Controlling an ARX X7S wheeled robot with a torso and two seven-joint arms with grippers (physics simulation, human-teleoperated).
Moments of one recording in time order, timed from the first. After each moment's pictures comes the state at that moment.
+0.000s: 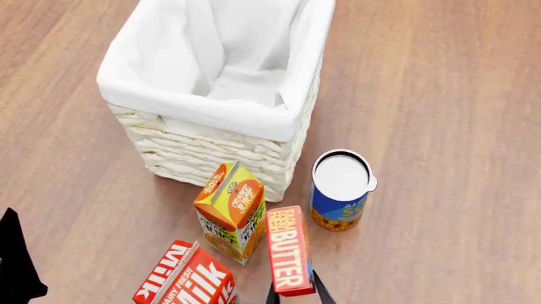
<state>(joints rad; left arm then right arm) 0.01 -0.36 -0.07 0.64 -0.68 -0.36 -0.41 0.02 0.34 -0.51 -0.60 0.06 0.45 0.42</state>
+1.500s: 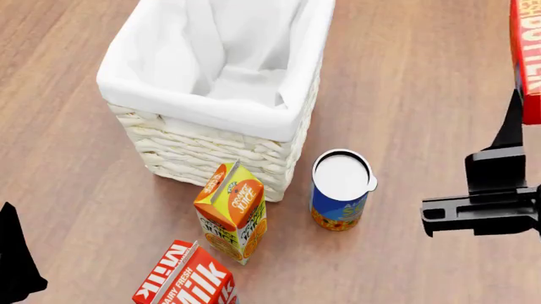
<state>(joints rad) 0.00 -0.36 -0.05 0.65 -0.69 -0.34 -0.44 0.93 0.04 0.02 -0.80 -1.61 1.24 -1.54</state>
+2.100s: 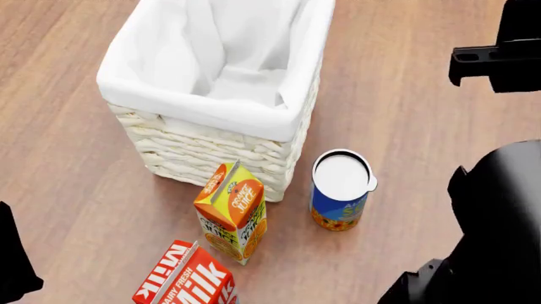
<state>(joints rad) 0.01 -0.36 -0.06 0.66 -0.71 -0.34 -0.46 1.27 0.03 0.16 -0.36 -1.35 1.30 -1.36</state>
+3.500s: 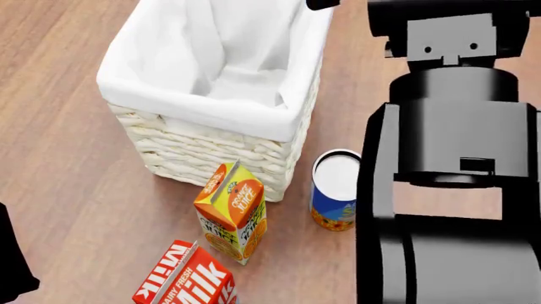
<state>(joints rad) 0.01 -0.38 -0.05 0.70 -0.75 -0.33 -0.50 1.76 0.01 0.06 1.02 -0.39 0.91 -0.60</state>
